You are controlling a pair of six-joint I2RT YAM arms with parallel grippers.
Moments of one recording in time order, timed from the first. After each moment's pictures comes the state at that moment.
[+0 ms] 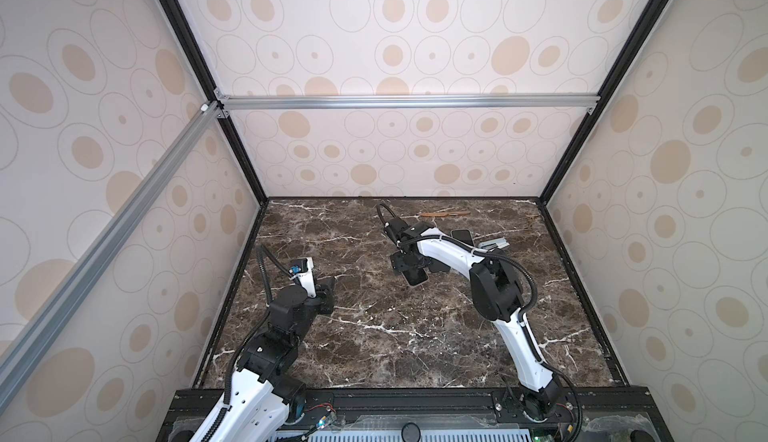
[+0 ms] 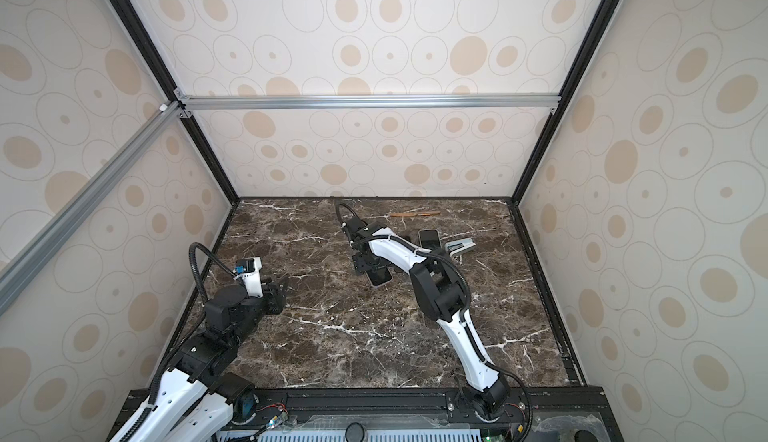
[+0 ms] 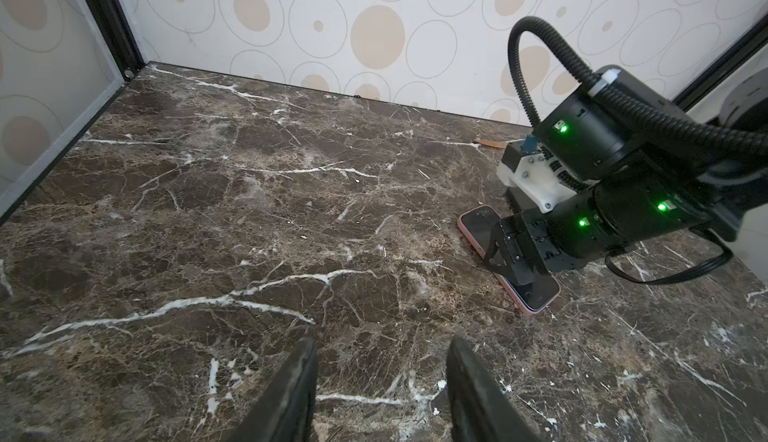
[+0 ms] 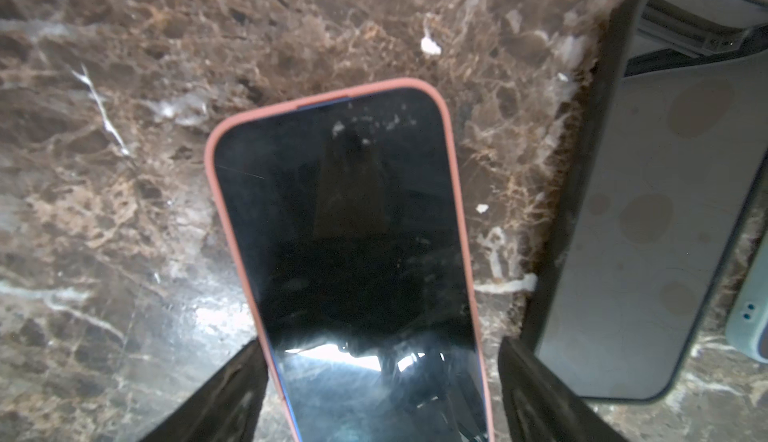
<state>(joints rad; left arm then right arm) -0.39 0.56 0.48 -0.31 -0.19 -0.33 0.69 2.35 1.98 -1.00 0.21 0.43</state>
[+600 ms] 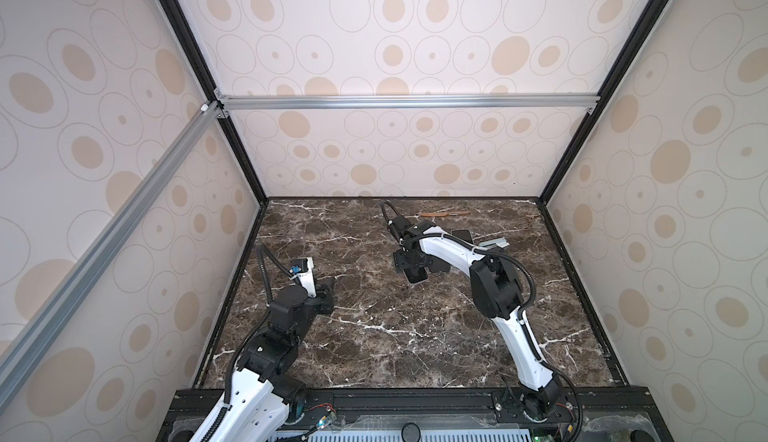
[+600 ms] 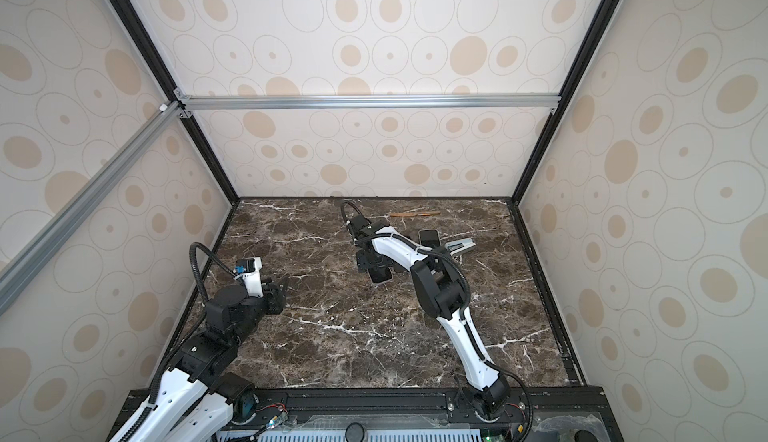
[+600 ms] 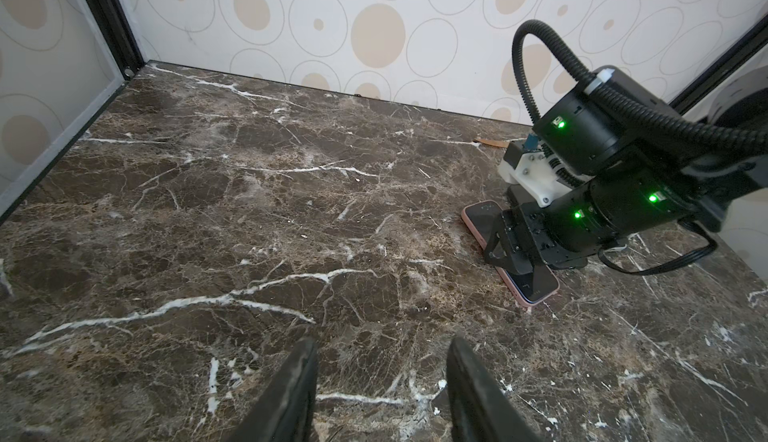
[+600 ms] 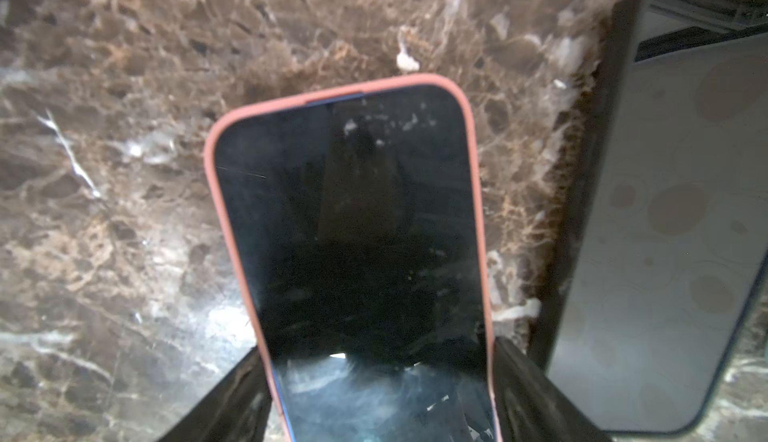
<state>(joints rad) -0.39 0.56 0.48 -0.31 -0.19 -0.33 0.66 2.38 2.00 -0.98 0.17 0.47</state>
